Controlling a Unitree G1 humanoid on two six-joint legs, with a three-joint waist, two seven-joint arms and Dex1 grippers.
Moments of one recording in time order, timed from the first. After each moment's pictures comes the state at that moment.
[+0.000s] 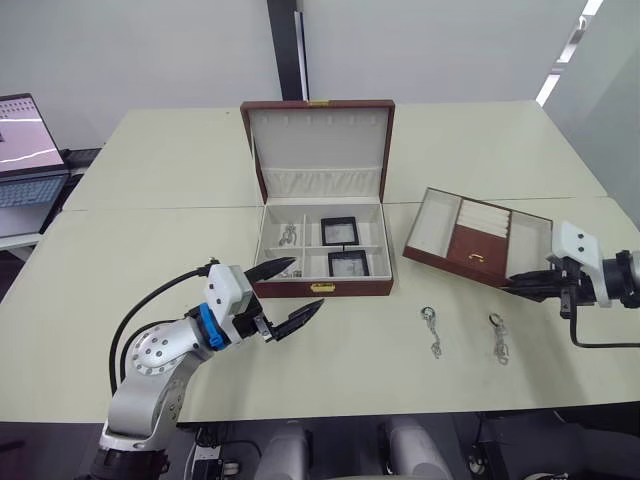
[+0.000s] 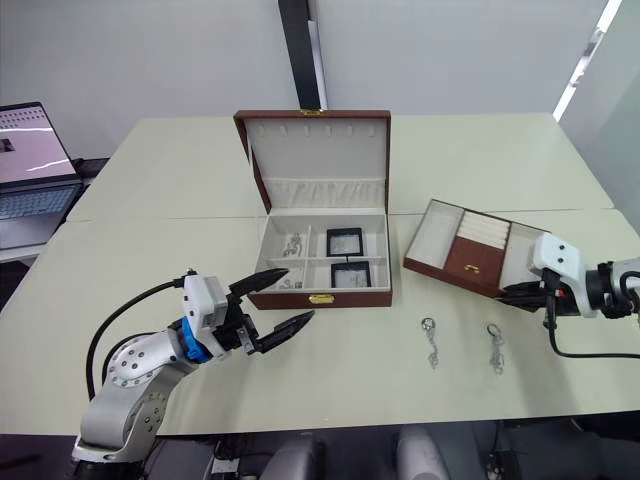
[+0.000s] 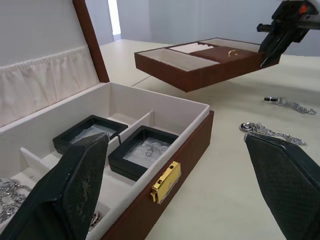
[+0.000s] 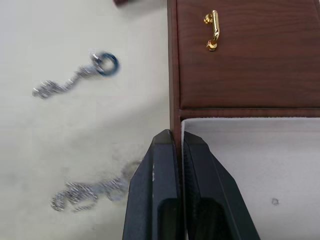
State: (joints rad) left arm 0.05 0.49 0.07 -0.36 -0.44 0.12 -0.84; right arm -0.32 -1.06 -0.10 -0.09 0.28 0.48 1.38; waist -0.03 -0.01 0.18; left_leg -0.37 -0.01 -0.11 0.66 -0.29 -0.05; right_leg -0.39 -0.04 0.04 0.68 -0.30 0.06
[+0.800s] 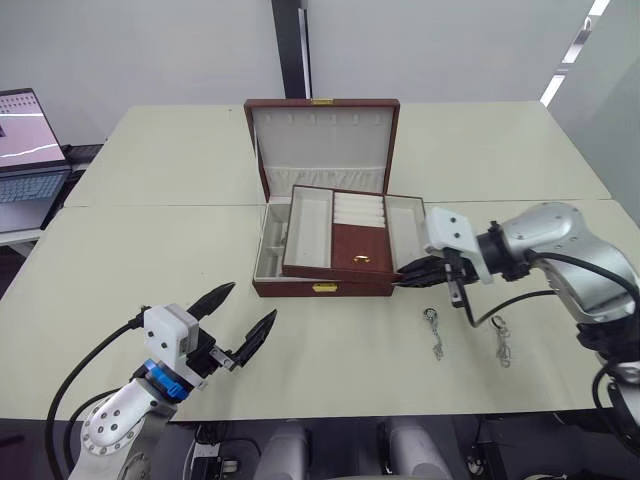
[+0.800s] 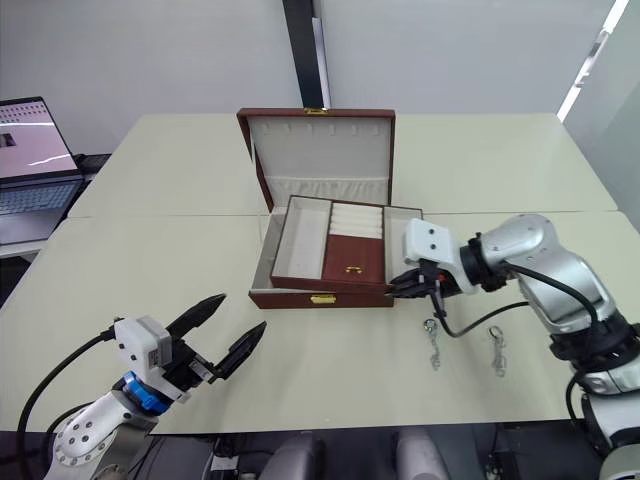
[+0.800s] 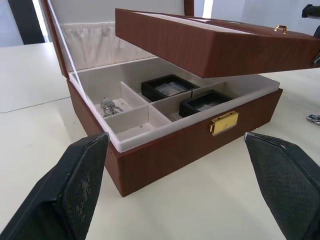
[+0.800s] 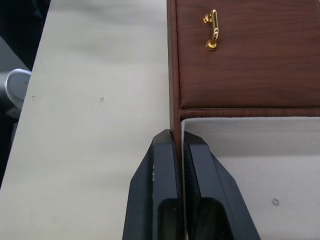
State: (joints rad) left arm 0.40 0.40 0.23 -0.53 -0.45 0.09 -0.64; right arm -0.77 -0.76 0.37 -0.20 0.25 0.68 1.26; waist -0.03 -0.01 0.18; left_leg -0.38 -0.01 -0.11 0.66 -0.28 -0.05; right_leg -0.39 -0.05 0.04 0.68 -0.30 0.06
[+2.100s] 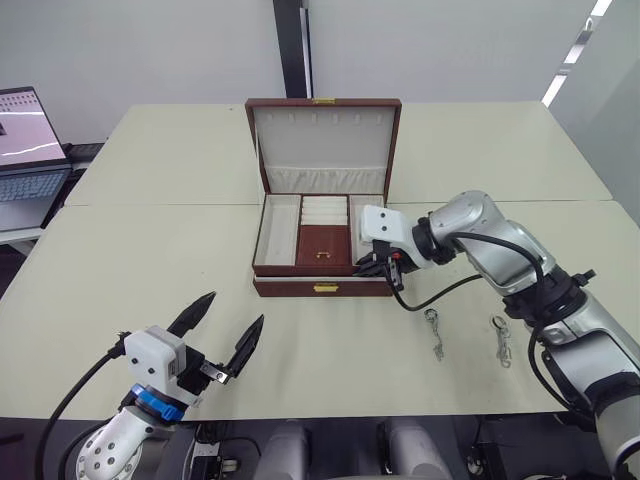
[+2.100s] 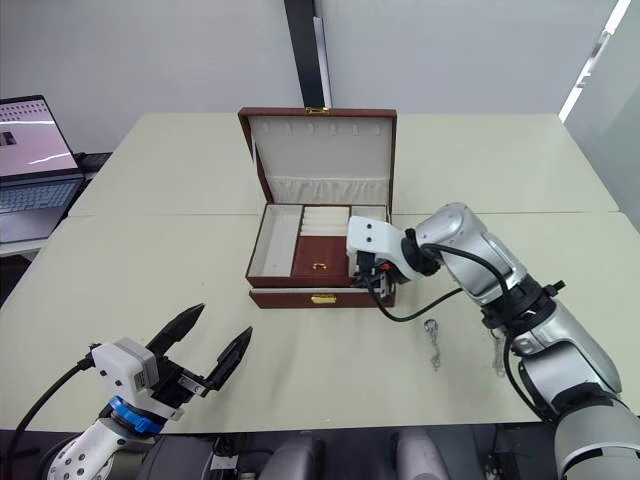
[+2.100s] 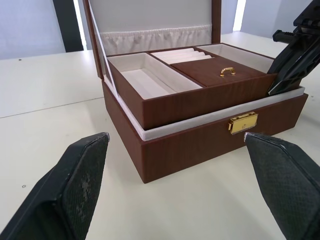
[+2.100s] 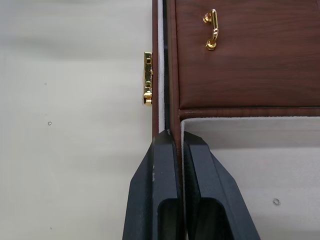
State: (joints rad) left arm 0.49 0.33 0.22 -0.55 -0.41 -0.03 -0.58; right arm -0.93 -0.59 0.54 0.00 0.08 0.71 1.23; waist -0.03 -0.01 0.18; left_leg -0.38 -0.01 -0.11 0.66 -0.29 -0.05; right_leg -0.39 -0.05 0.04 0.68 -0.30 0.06
